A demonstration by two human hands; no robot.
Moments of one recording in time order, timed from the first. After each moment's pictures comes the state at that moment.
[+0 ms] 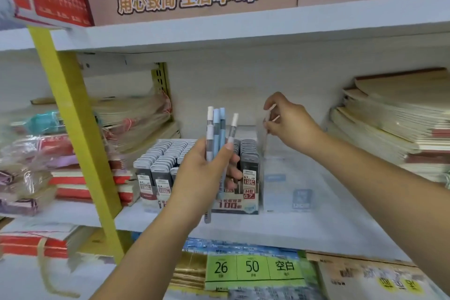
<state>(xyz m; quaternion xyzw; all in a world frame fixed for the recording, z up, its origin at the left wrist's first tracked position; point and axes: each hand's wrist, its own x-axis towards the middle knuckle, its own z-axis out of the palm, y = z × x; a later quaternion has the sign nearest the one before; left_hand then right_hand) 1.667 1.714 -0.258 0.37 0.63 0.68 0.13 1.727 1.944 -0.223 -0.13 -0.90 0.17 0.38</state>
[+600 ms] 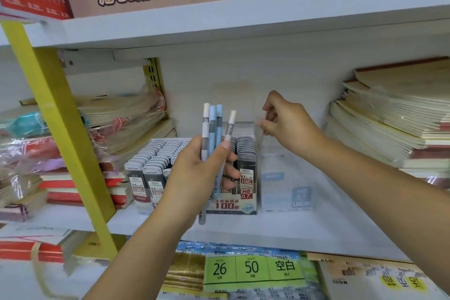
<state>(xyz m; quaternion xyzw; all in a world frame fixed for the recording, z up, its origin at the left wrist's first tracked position) 1.667 1.716 -0.253 0.37 0.62 0.67 0.15 1.726 1.942 -0.234 -0.12 -0.89 0.16 0.42</state>
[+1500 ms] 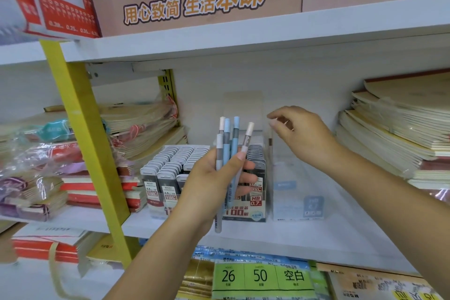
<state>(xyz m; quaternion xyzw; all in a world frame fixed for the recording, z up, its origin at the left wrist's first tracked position) 1.662 1.721 -0.263 0.36 0.58 0.70 0.22 1.746 1.916 -0.222 -0.16 -0.89 0.16 0.39</state>
